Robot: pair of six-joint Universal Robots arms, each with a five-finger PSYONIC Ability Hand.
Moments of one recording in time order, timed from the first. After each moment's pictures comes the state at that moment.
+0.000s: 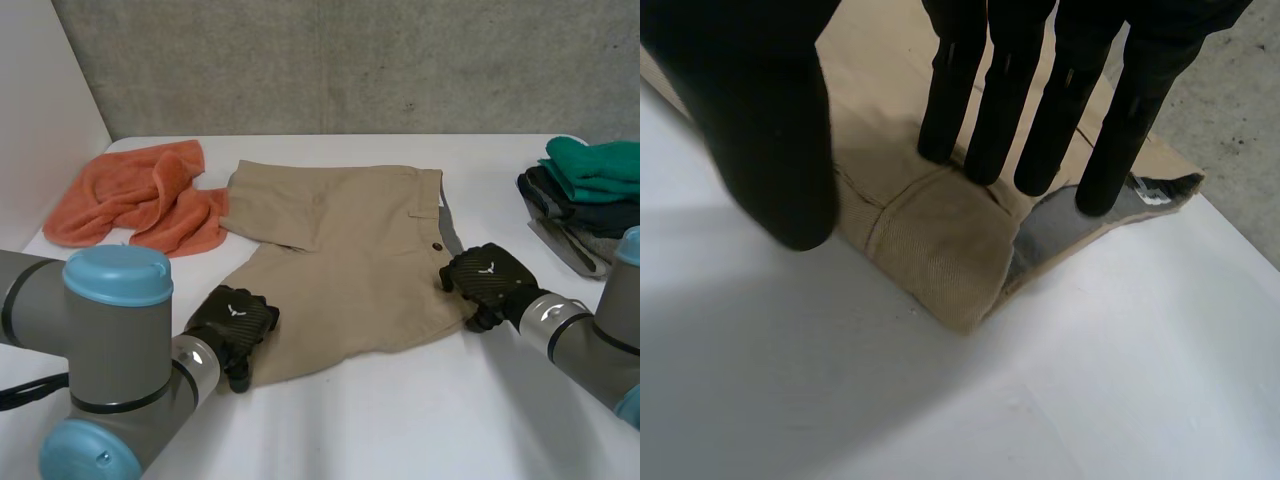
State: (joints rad) left arm 4.13 -2.02 -1.68 3.14 -1.60 3.56; right arm 1.73 -1.02 1.71 -0.26 1.11 2.49; left_hand 0.45 0.44 0.45 0.45 0.28; right_hand 0.79 0.80 0.79 0.79 0.62
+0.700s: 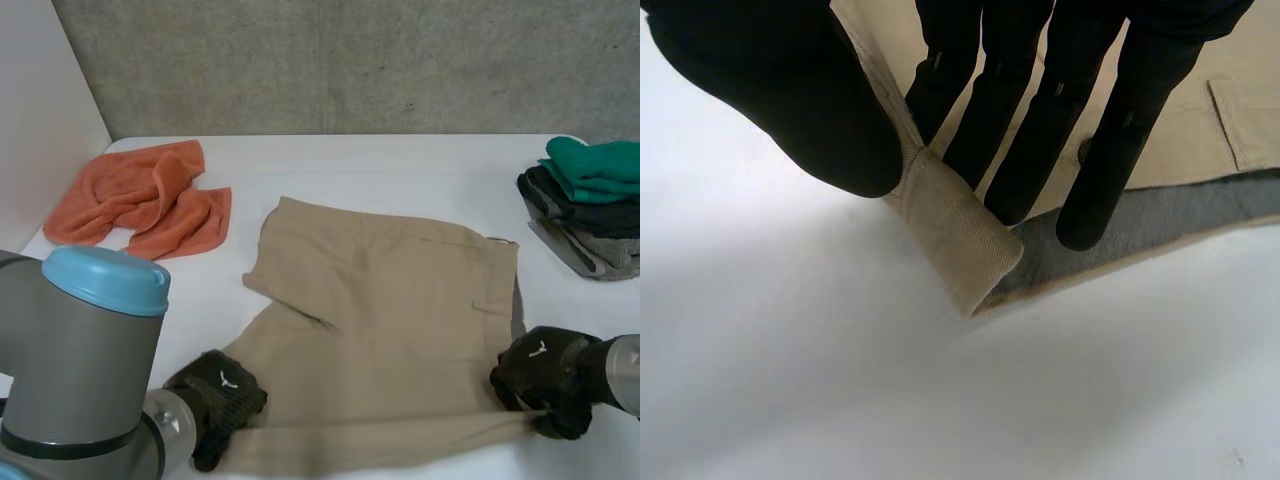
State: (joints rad) left arm 4.05 -1.86 -1.70 2.70 -1.61 3.73; right arm 1.63 -1.33 1.73 0.72 1.21 2.05; left_hand 1.16 1.19 1.19 1.19 1.00; right_hand 1.04 1.17 1.19 1.20 1.01
